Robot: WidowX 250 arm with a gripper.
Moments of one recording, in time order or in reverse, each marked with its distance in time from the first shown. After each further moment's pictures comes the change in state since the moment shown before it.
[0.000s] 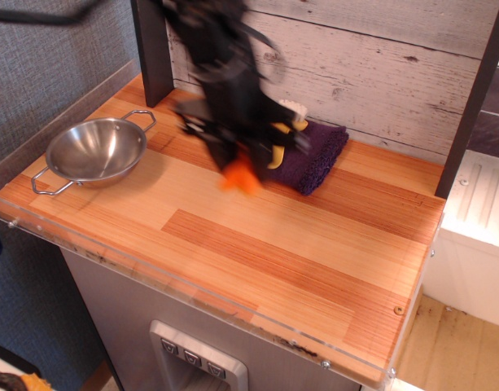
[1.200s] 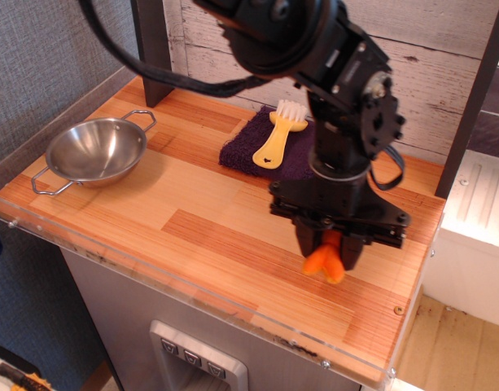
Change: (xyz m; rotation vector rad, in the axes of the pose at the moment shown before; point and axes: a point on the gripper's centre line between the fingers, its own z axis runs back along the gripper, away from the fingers) arm -0.023 -0.053 -0.045 0.097 0.054 0.043
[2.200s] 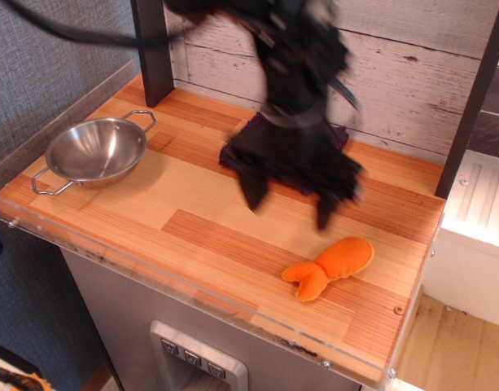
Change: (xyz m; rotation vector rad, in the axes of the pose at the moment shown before) arm 0.009 0.048 0.049 -0.005 -0.025 -0.065
